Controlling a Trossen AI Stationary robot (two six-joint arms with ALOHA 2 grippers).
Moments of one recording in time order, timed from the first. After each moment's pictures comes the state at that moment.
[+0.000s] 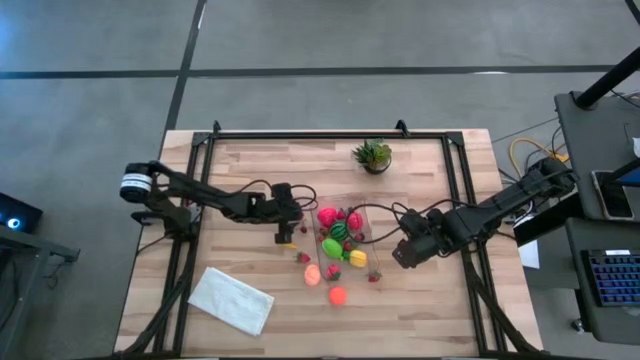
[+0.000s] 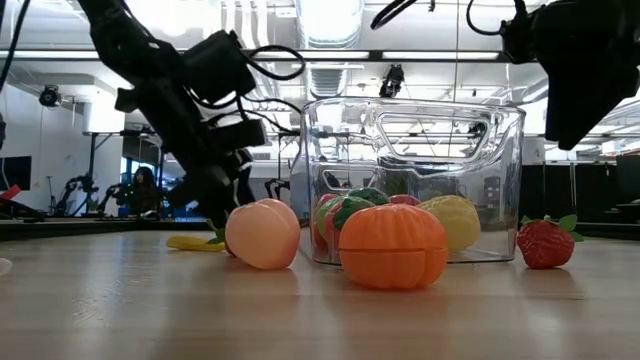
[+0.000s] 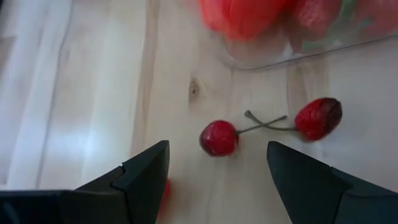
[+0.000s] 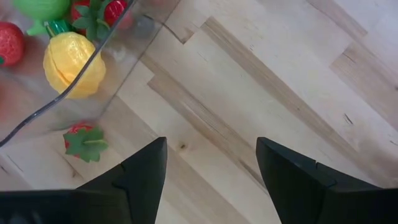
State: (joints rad) left arm 0.04 1.58 0.68 0.02 -0.28 0.17; right arm 0.46 1.29 0.93 -1.04 0.32 1.23
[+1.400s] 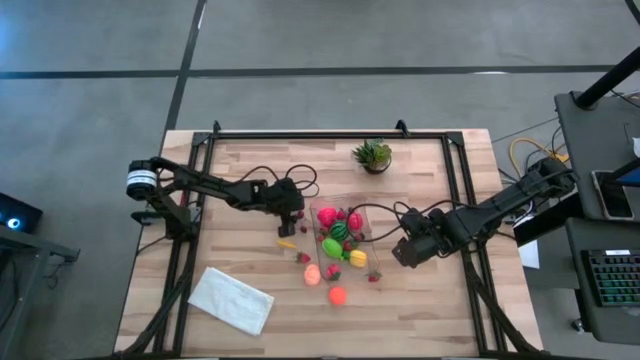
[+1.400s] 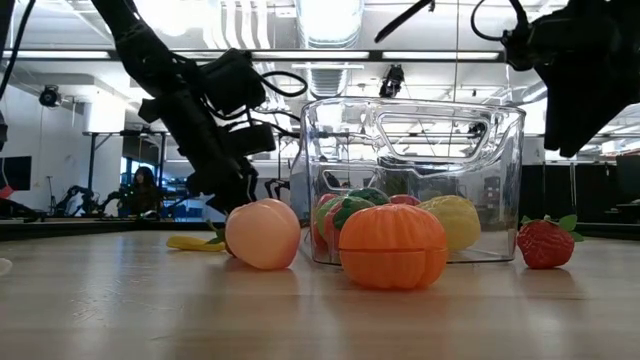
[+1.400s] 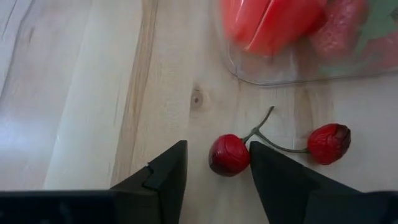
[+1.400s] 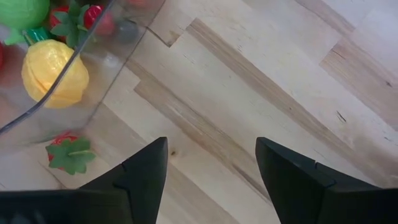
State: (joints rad) left arm 0.18 1.62 0.72 0.02 -0.03 0.13; right arm 0.46 1.29 0.90 -1.03 0.34 1.28
